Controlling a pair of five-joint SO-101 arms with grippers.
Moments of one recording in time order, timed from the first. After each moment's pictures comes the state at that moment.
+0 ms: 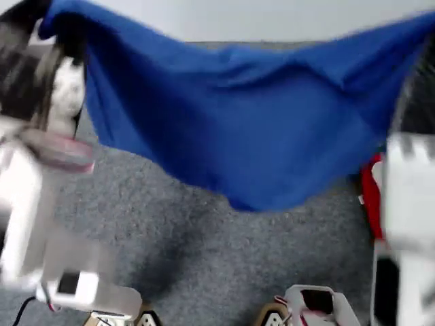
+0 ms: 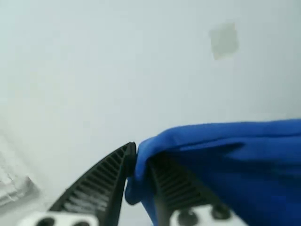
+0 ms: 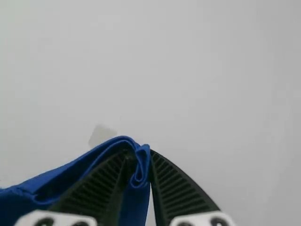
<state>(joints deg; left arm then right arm) 0.6 1.0 -92.7 99.5 -16.7 0.5 -35.6 -52.8 71.2 17.4</state>
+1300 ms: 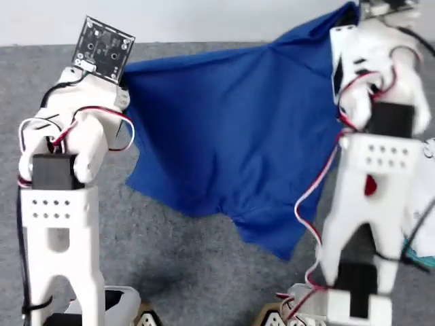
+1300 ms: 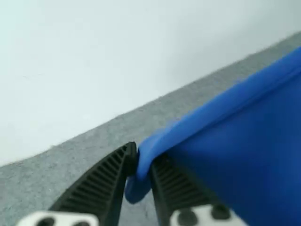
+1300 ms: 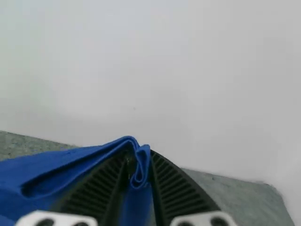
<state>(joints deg) -3.3 -28.2 9.7 56.3 -16.7 4.8 -5.2 -20.7 45.4 17.4</state>
